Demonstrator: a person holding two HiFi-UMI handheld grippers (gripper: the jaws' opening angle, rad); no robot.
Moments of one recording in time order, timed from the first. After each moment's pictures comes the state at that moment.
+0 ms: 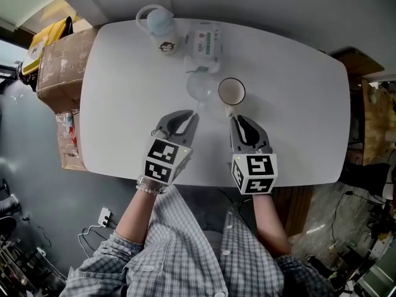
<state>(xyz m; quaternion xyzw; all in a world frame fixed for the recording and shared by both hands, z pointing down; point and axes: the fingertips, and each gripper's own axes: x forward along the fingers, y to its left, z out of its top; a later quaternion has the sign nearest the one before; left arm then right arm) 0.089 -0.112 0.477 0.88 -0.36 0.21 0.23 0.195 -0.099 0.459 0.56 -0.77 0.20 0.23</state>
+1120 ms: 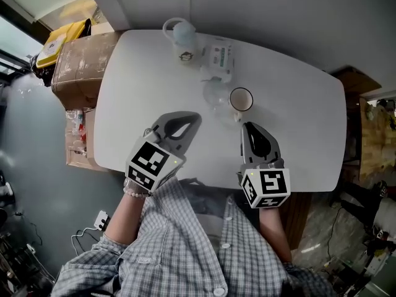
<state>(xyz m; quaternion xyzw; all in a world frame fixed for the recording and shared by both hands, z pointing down) 0.055 -0.097 0.369 0.93 -0.31 0.15 0.14 0.170 -0.085 0.368 0.56 -0.81 0.11 0.17</state>
